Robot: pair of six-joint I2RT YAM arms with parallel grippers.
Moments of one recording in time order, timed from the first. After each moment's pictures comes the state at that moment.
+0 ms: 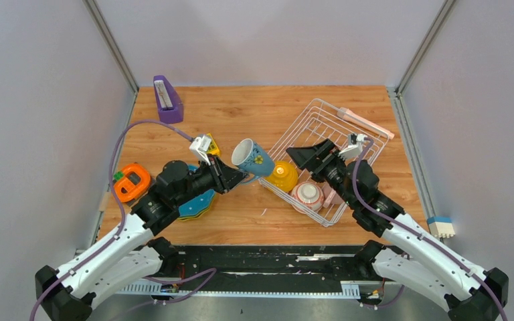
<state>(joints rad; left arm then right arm) -0.71 0.75 0.61 0.05 0.23 -0.75 0.73 0.79 0.64 0.06 0.17 1.05</state>
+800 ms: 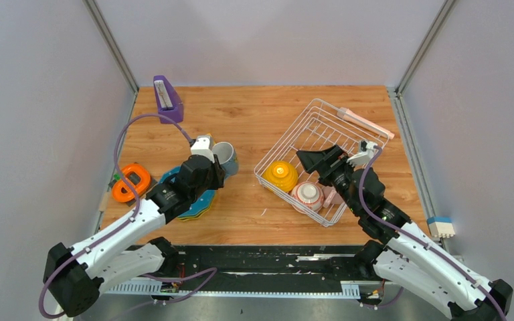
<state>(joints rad) -0.71 0.93 0.67 -0.29 -0.32 -0.53 0.73 0.67 0.58 -0.01 0.30 0.98</state>
